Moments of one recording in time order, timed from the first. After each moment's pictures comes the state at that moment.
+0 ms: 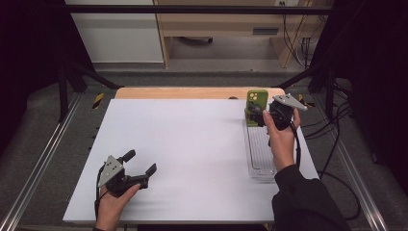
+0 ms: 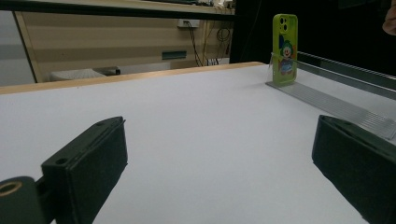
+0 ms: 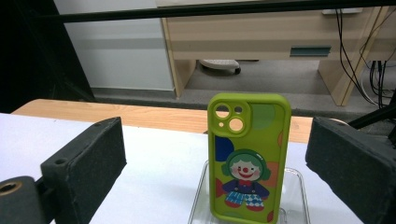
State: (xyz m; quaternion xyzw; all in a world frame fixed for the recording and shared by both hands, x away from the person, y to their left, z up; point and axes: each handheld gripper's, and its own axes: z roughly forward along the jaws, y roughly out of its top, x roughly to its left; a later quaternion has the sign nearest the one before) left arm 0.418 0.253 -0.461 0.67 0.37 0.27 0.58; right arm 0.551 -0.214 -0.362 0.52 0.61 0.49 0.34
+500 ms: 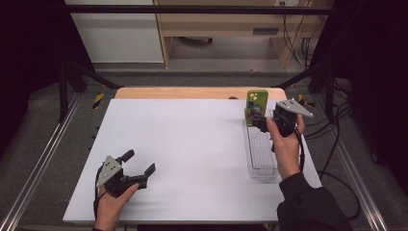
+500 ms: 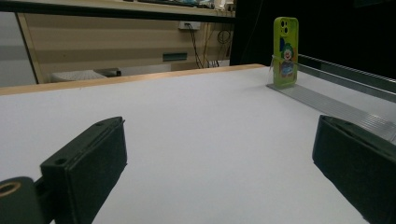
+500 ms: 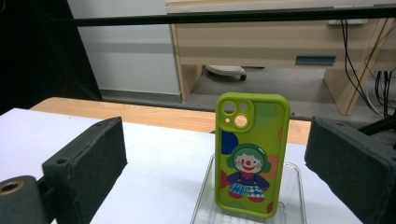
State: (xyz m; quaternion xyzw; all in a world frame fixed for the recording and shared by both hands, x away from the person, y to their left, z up) left arm 0.417 0.256 -0.461 0.66 0.37 0.27 0.59; right arm 0.526 -0.217 -0.357 0.50 0.62 0.50 0.35
